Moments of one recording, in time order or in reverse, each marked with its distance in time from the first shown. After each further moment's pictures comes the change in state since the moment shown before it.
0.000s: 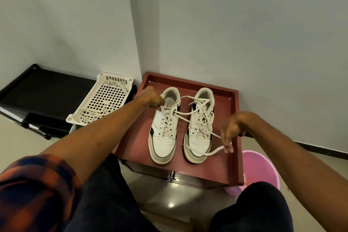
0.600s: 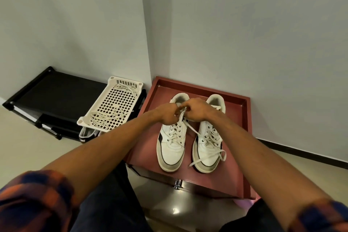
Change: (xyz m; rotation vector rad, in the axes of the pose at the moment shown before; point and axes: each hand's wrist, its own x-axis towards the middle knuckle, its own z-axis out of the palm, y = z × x) left_hand -0.011 -0.008 0.020 0.532 -0.195 0.522; right_hand 0.031 -0.108 -0.069 0.139 0.953 -0.438
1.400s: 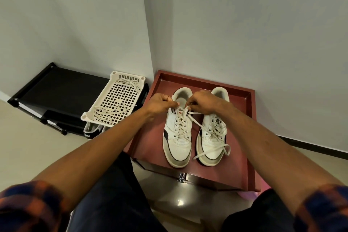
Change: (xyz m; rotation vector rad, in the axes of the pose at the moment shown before) left_hand -0.037 -0.013 -0.001 -1.044 0.236 -0.210; right_hand 0.004 0.019 0.002 -0.128 0.011 -0.135
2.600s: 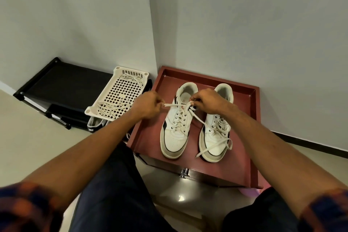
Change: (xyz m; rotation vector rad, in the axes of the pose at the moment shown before) left_hand -0.006 -0.025 -0.042 0.942 0.207 0.272; right_hand -0.008 0.000 0.014 0.119 0.147 0.037
